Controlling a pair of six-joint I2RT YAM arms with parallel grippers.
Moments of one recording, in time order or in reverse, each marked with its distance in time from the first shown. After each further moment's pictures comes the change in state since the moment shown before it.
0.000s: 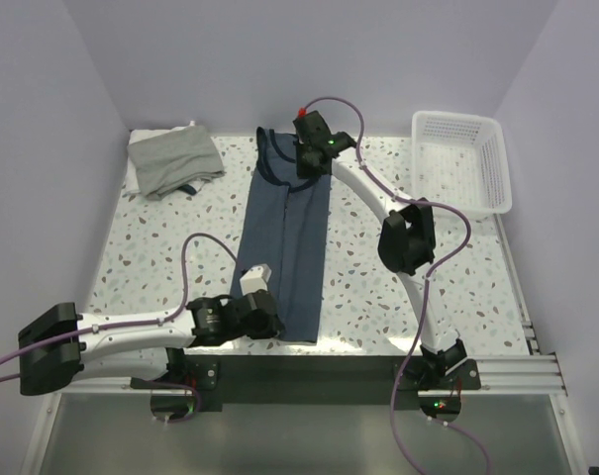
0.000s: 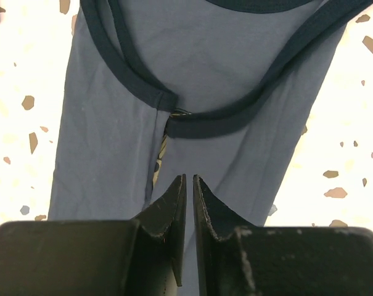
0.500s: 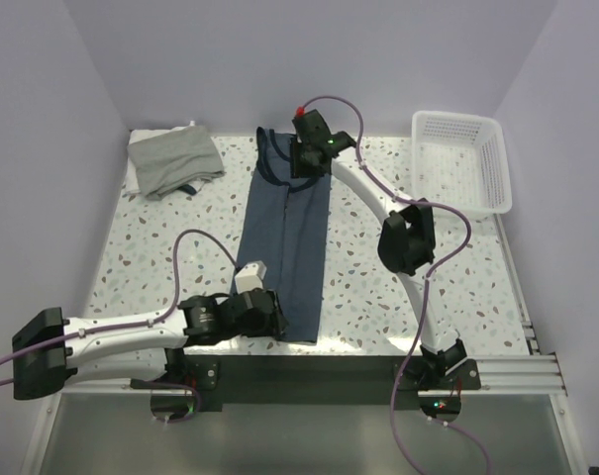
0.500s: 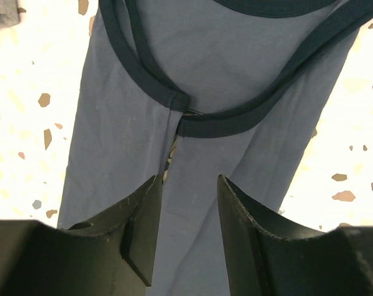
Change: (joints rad) left arm 0.000 -0.058 0.016 -0.084 -0.036 0.003; right arm 0.003 -0.002 0.007 0.007 -0.024 0.001
